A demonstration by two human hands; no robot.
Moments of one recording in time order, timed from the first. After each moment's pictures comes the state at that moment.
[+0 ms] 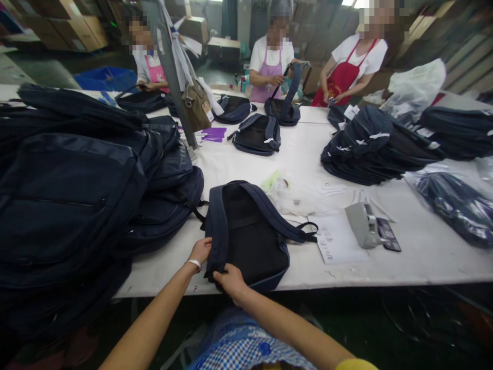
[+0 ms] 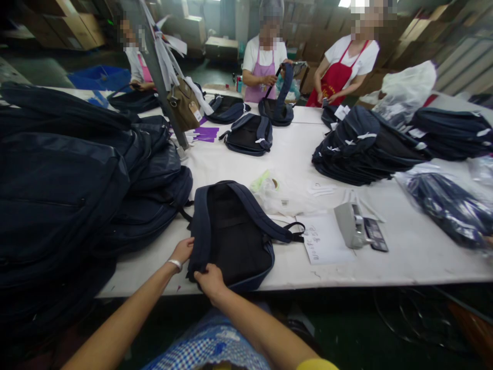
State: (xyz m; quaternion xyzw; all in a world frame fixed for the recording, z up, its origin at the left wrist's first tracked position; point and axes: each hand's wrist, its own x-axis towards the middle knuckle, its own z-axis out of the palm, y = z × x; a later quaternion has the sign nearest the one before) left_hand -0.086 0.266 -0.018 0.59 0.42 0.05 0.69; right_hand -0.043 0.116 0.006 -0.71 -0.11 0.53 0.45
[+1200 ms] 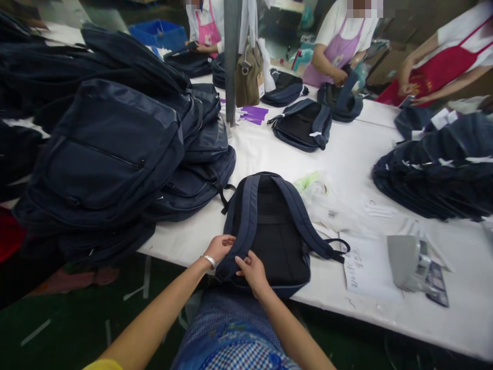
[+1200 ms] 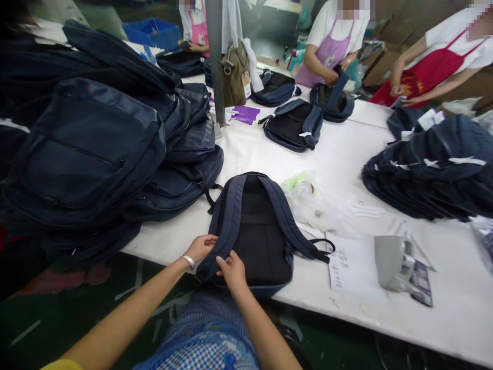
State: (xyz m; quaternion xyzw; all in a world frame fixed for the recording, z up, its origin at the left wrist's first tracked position) left_hand -0.113 0.243 -0.040 0.57 0.41 0.07 0.71; right_hand -0.026 0.113 -0.017 -0.66 -0.10 0.55 0.50
